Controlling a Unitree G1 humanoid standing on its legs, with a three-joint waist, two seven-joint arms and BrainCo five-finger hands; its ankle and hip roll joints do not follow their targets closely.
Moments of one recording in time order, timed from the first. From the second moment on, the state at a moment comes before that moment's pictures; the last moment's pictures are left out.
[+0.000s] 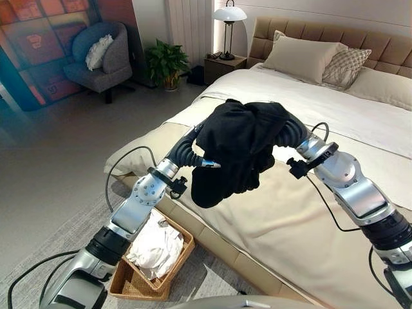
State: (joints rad) left arm -0.35 0.50 -0.42 -0.05 -0.13 -0.20 -0.03; right arm -0.45 -0.76 0.34 -0.24 0.24 -0.12 0.14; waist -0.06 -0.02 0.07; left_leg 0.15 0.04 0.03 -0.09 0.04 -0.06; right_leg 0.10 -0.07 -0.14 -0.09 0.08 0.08
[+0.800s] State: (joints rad) left arm -0.36 0.51 -0.62 0.06 -0.44 -0.13 -0.17; right arm -0.46 -0.74 0.42 -0.24 0.30 -0.11 0.17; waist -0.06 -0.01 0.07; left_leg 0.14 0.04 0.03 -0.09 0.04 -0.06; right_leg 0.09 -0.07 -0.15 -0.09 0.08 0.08
